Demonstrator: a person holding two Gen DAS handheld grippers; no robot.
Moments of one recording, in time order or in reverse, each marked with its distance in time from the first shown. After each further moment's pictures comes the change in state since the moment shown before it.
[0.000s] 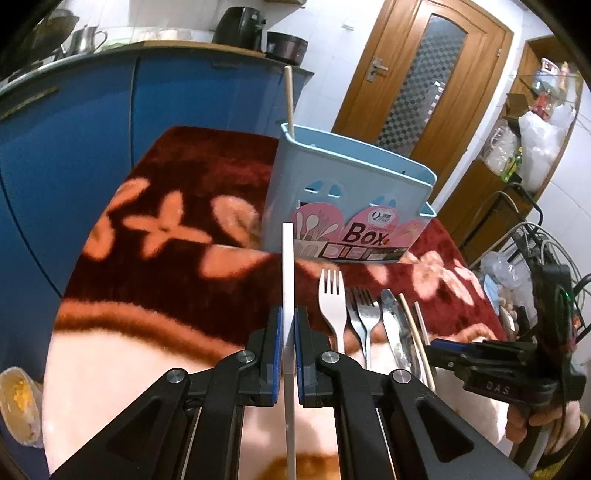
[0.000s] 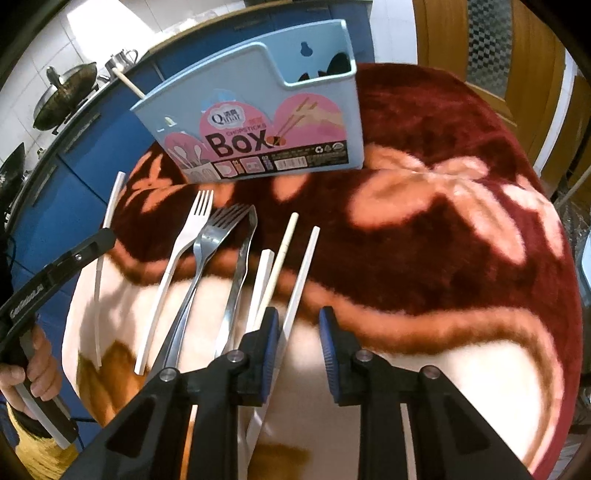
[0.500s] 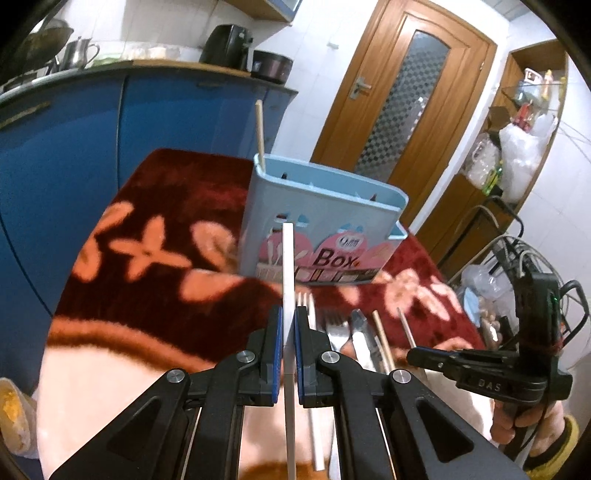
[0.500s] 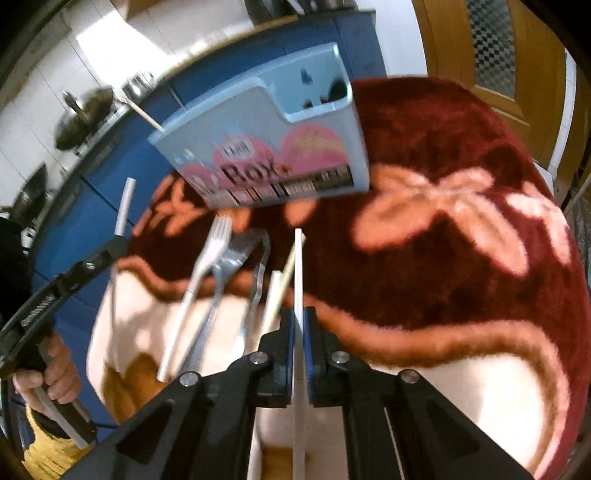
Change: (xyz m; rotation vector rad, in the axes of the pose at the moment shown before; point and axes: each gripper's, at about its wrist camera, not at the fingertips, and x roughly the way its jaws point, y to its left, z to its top) left arm -0.016 -0.010 0.007 0.006 -0.084 -0.070; right arm -0.024 -0.016 -0.001 0.032 -0.127 0.128
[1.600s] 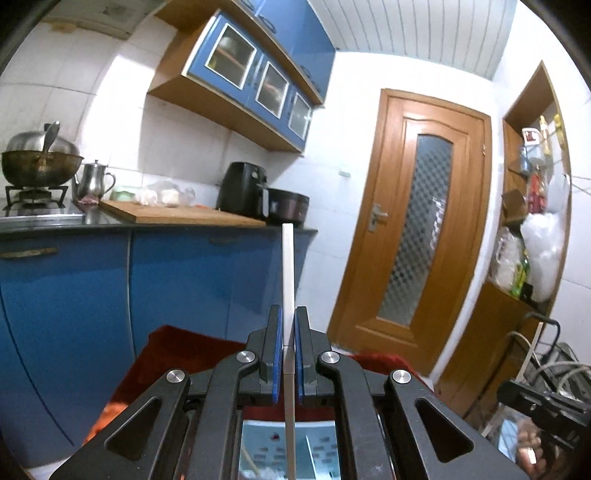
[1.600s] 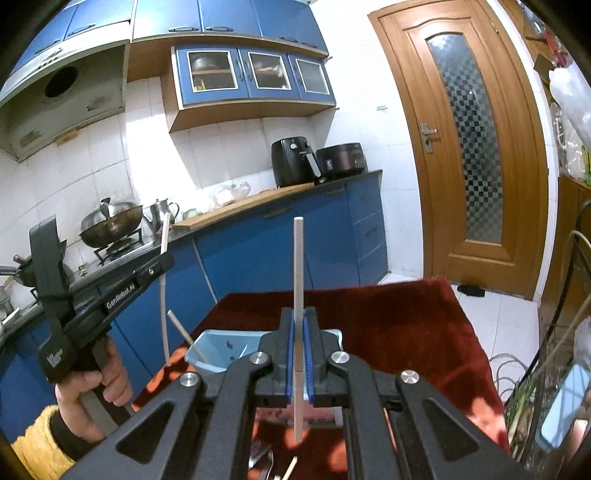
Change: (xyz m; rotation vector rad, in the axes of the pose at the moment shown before) left arm 0.008 -0.036 0.136 0.046 -0.561 0.147; right arm -0.088 0.031 0.112 -0.152 -0.603 -0.059
